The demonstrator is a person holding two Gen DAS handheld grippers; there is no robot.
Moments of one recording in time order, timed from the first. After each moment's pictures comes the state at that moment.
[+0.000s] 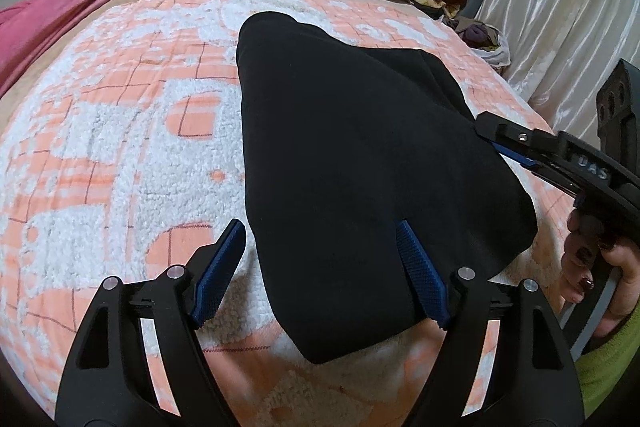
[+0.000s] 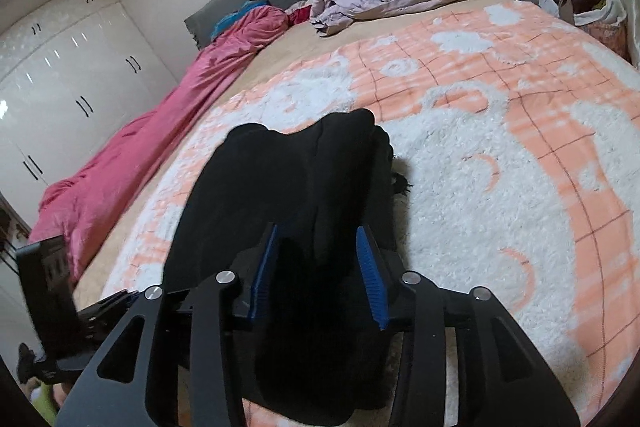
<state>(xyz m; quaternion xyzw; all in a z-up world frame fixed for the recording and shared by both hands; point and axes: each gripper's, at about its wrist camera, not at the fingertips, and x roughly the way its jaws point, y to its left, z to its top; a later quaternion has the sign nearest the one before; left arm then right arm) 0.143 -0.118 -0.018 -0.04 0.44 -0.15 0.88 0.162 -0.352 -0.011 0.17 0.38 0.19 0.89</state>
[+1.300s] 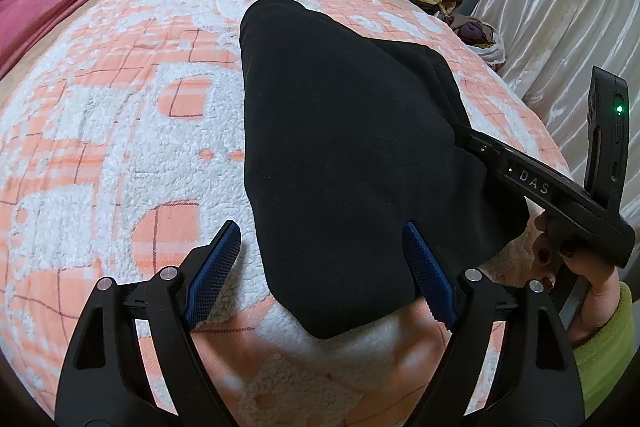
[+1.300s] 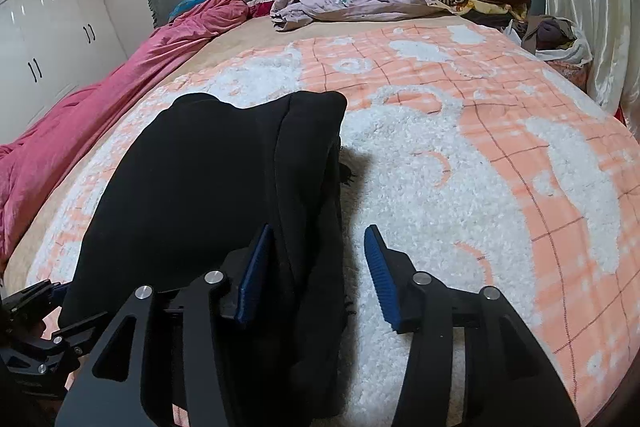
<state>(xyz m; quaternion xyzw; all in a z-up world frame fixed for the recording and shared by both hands) 0.136 -0.121 -0.023 -0.05 0.45 -0.16 0.87 0.149 -0.341 -0.027 0.08 0.38 0.09 0.92</state>
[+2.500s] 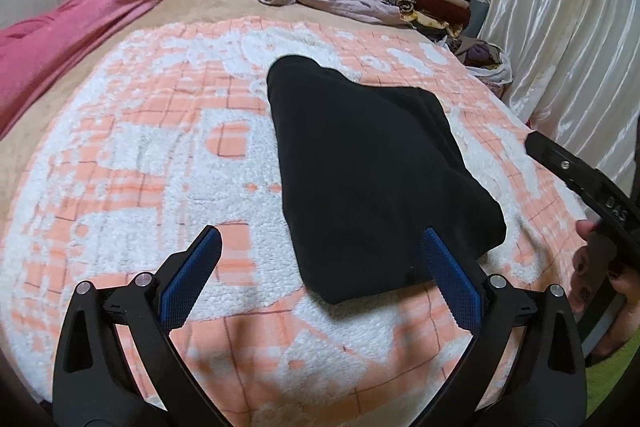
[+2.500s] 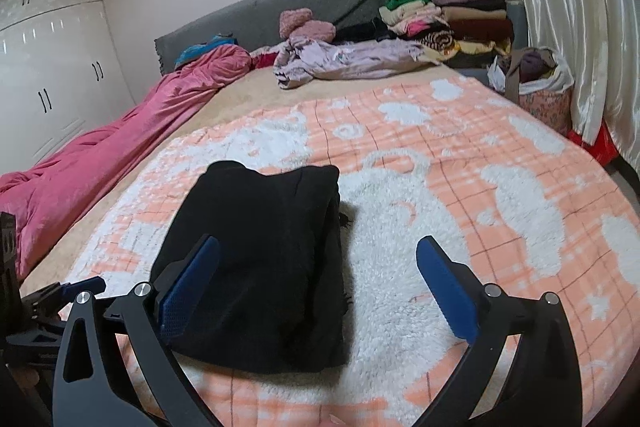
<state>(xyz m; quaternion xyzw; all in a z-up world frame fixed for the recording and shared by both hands) 0.106 -0.102 0.024 -0.04 0.40 -0.13 0.90 0.083 -0.352 0.045 0.10 0.29 0.08 0.95</state>
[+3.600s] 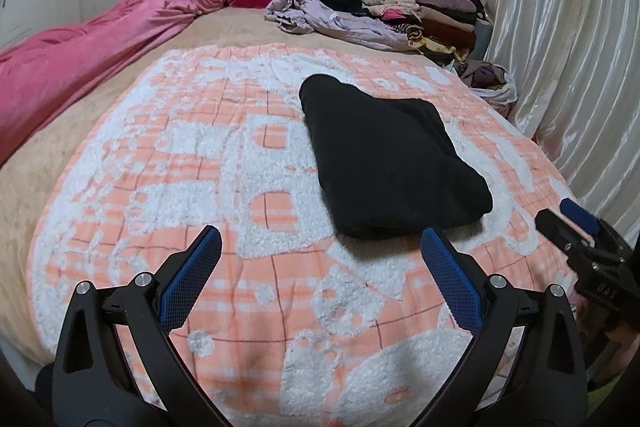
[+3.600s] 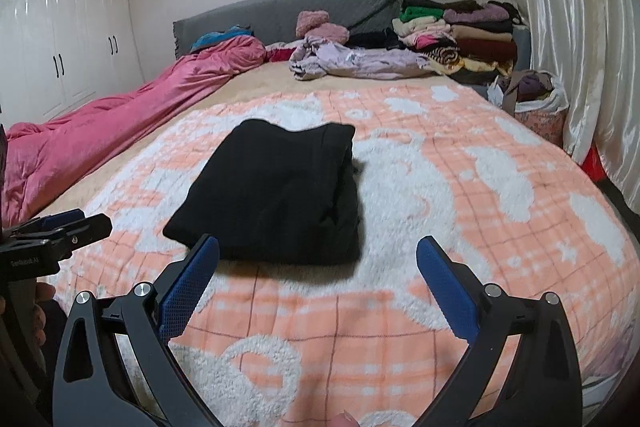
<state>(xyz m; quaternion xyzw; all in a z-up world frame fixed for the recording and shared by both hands) 0.033 -0.071 0.037 -0.04 0.36 -0.10 0.93 -0.017 -0.324 0.028 0.04 0.29 0.08 0.95</state>
